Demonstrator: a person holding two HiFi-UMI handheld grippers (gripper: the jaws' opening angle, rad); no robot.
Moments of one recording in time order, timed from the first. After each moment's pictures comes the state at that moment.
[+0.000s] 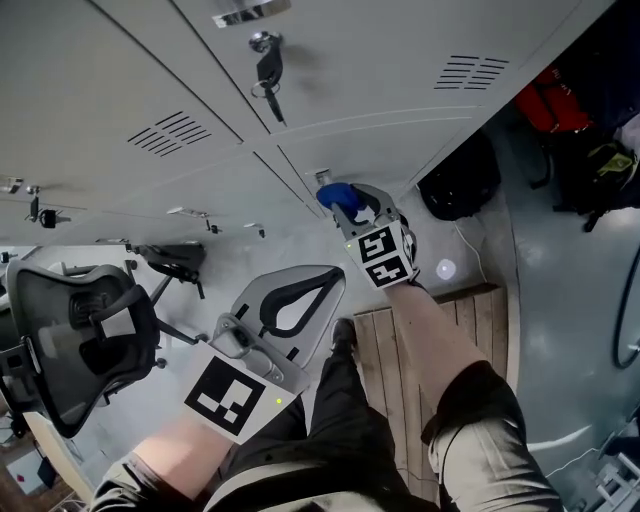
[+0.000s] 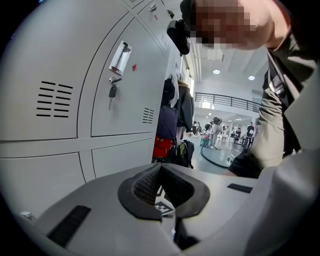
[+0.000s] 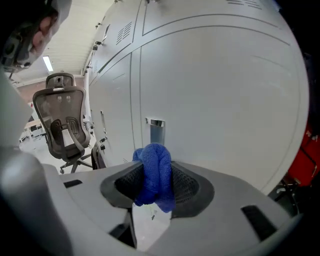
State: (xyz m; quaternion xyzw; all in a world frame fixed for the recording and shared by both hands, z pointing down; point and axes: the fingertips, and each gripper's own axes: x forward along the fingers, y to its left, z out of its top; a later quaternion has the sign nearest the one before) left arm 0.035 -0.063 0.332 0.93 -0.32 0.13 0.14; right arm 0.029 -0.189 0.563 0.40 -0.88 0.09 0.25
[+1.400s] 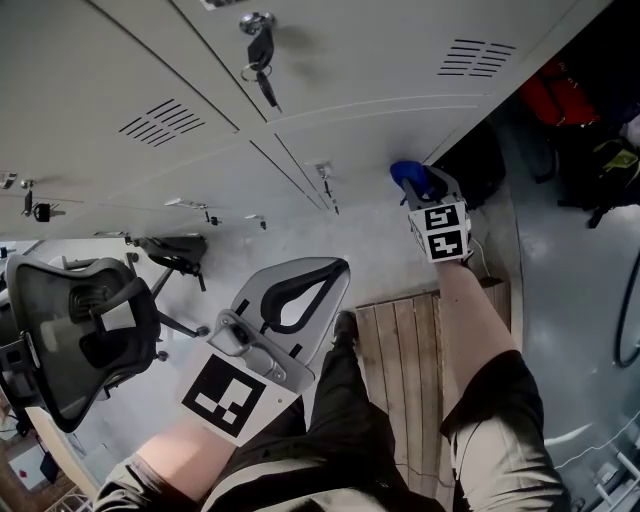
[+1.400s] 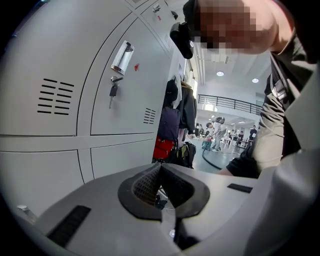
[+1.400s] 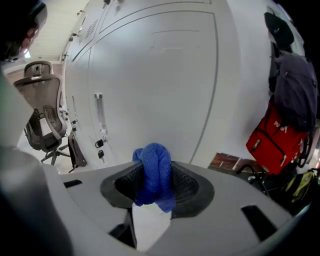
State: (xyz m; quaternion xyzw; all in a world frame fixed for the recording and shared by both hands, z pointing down) left arm 0.040 -0.064 0.333 0.92 -0.33 0.12 0.16; right arm 0.172 -0.219 0.598 0.50 -0.81 0.11 0.30
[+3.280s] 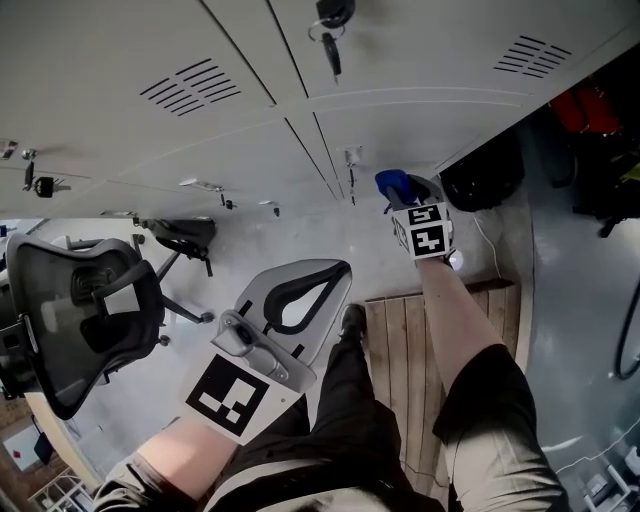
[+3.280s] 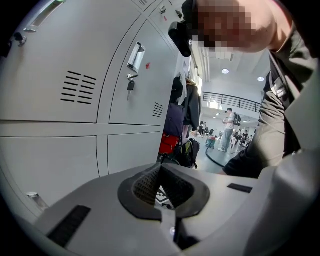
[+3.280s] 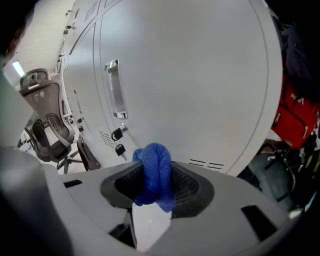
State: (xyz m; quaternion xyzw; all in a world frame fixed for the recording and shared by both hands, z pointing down) left arm 0.003 -0.053 0.358 0.91 -0.35 0.13 0.17; right arm 0.094 -0.198 0.667 0.46 -0.81 0.19 0.31
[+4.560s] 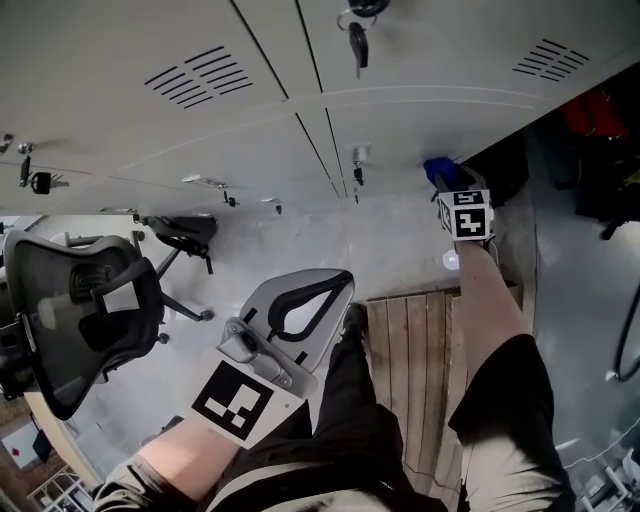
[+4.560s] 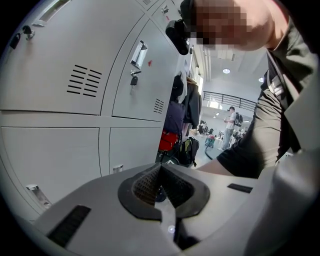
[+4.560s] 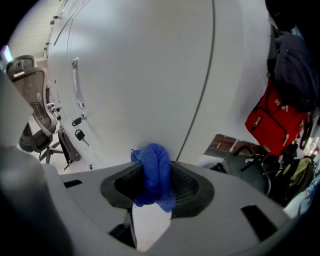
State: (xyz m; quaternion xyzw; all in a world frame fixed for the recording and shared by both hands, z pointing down) left arm -0.007 -0.044 0.373 0.91 -0.35 0.14 0.18; right arm 0.189 -0.234 0.672 0.52 -0.76 0.17 0.36
